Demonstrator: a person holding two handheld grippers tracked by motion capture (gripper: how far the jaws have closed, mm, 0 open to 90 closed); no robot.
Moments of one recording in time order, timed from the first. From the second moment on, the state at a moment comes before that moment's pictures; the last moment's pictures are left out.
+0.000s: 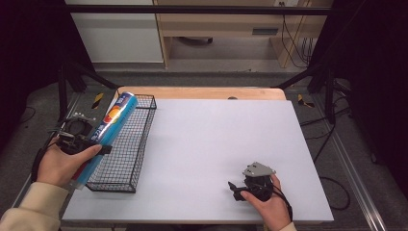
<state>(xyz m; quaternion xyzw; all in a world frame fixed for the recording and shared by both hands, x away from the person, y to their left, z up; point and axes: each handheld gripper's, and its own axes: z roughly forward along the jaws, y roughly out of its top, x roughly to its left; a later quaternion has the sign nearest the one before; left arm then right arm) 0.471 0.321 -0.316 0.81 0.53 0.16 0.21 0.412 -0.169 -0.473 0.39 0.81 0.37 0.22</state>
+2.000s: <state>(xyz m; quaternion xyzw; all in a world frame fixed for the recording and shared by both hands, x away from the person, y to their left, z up) 0.472 0.315 -0.350 0.82 0.53 0.14 0.18 0.412 -0.168 -0.474 0.39 0.82 0.36 0.22</state>
